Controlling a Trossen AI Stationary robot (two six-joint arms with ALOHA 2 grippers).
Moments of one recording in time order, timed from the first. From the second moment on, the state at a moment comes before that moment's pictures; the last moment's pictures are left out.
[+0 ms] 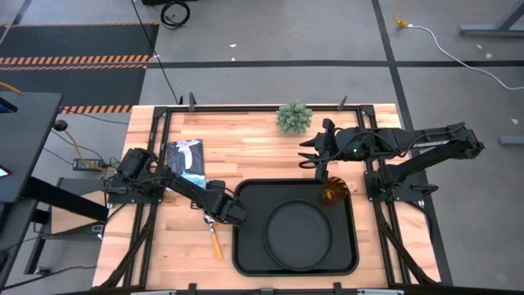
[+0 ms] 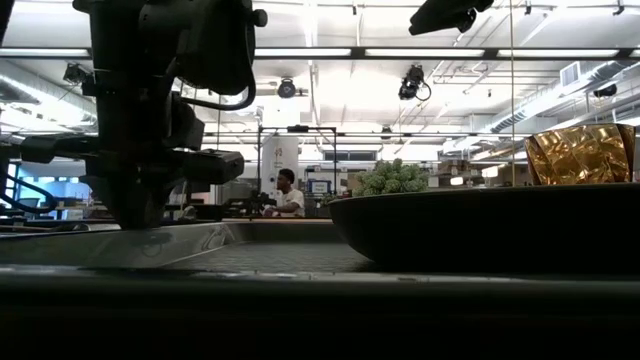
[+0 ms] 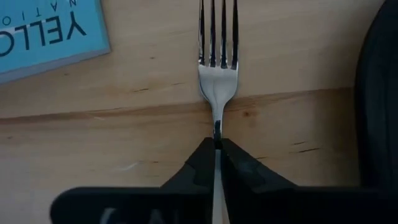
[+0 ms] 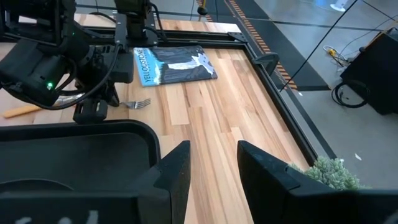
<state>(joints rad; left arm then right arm) -0.34 1.91 1.11 -0.92 -0.32 -1.84 0.08 1.06 1.04 -0.49 0.34 0.00</state>
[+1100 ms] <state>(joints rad) -0.34 1.92 1.36 -1.07 -0.40 -1.78 0.08 1.06 1.04 -0.48 0.35 -0.03</state>
